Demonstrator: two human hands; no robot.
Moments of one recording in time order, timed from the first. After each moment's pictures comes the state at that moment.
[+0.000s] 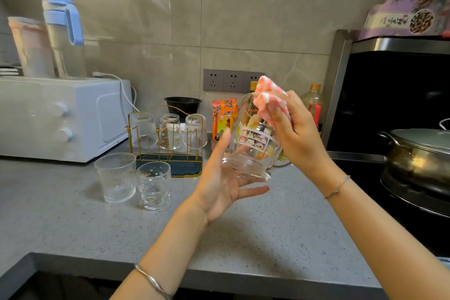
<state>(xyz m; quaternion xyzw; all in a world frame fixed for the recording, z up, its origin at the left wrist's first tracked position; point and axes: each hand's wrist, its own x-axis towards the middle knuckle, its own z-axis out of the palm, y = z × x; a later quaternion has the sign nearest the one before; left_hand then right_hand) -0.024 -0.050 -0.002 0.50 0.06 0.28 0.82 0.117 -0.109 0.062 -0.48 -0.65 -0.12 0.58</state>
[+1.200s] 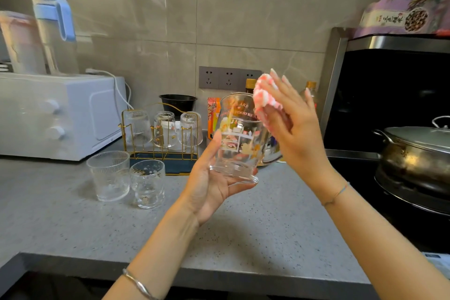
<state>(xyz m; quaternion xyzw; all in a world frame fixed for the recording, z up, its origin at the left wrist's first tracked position) -0.030 -0.052 -0.006 0.48 0.07 0.35 0.80 0.117 -0.121 0.058 -0.54 -0.63 -0.23 0.51</state>
